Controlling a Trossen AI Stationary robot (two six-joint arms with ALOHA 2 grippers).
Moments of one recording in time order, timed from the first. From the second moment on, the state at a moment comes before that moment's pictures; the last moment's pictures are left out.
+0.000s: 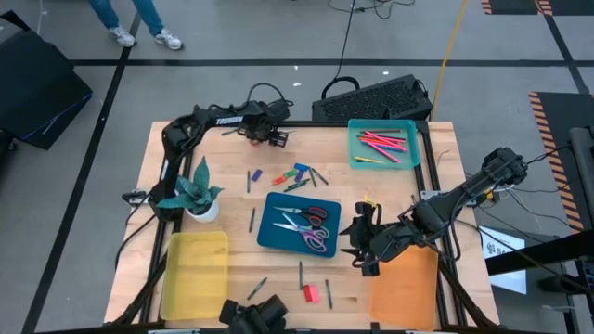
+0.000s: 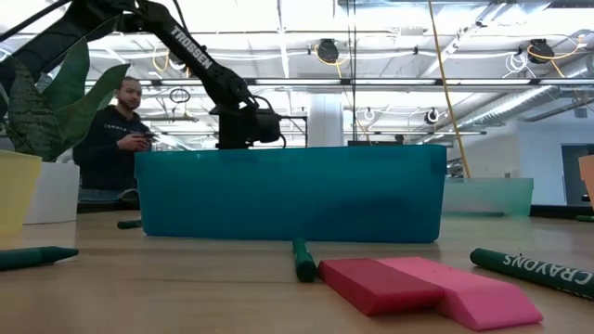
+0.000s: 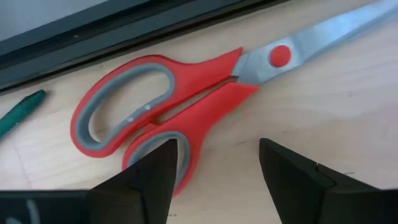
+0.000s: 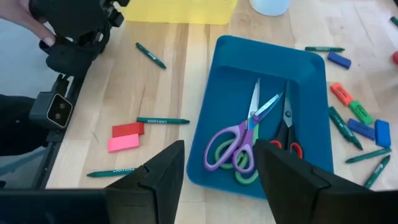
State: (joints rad) left arm 0.68 2.14 1.54 -0.84 -0.20 -0.59; right arm 0.55 1.35 1.16 -0.63 0.38 0.35
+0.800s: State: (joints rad) left arm 0.67 2.13 1.54 -1.01 0.02 -0.53; right arm 0.55 1.35 1.08 -0.62 0.36 0.35
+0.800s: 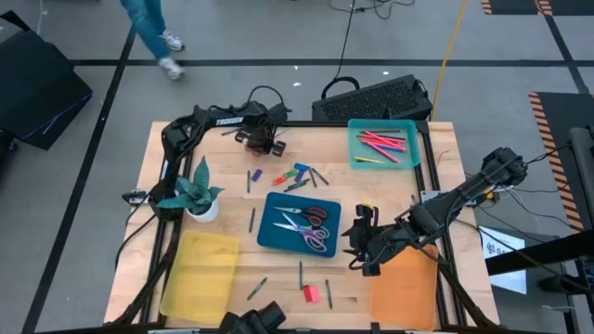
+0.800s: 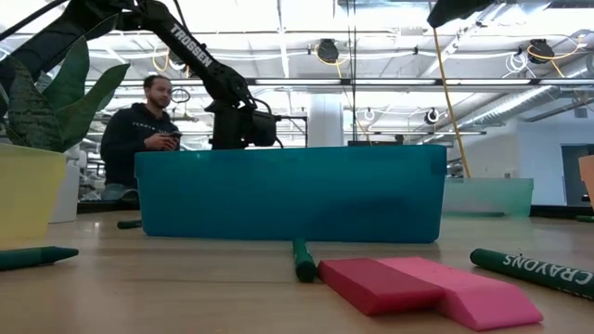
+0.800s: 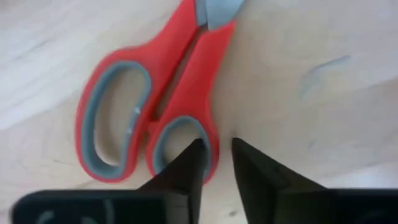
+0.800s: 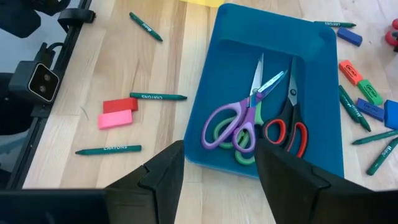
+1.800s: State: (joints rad) left arm 0.47 1.87 1.56 -1.02 -0.08 -0.45; right arm 0.57 1.33 1.08 -0.65 0.46 0.29
